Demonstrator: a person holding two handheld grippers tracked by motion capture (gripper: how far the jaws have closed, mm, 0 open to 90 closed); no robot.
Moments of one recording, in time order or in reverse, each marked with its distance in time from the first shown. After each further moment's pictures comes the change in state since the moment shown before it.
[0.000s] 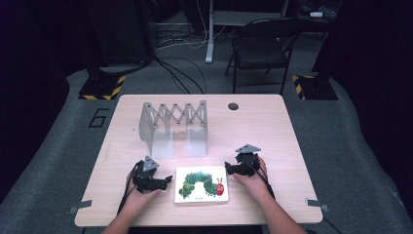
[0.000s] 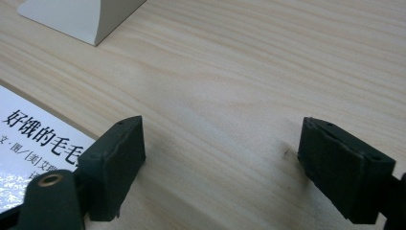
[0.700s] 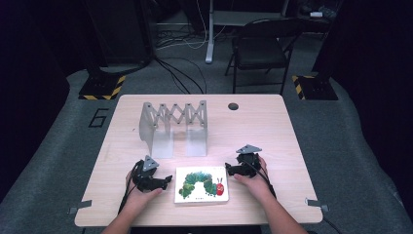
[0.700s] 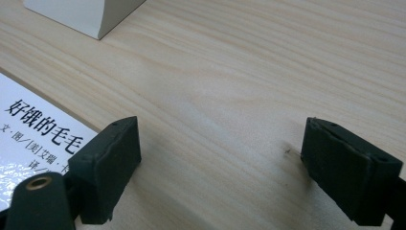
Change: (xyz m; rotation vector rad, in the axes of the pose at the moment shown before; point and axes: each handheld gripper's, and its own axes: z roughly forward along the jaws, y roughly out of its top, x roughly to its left) left arm 0.001 0.001 0.001 0.000 0.002 0.004; right arm -0.004 -0.002 -0.002 0.003 0.028 -0.034
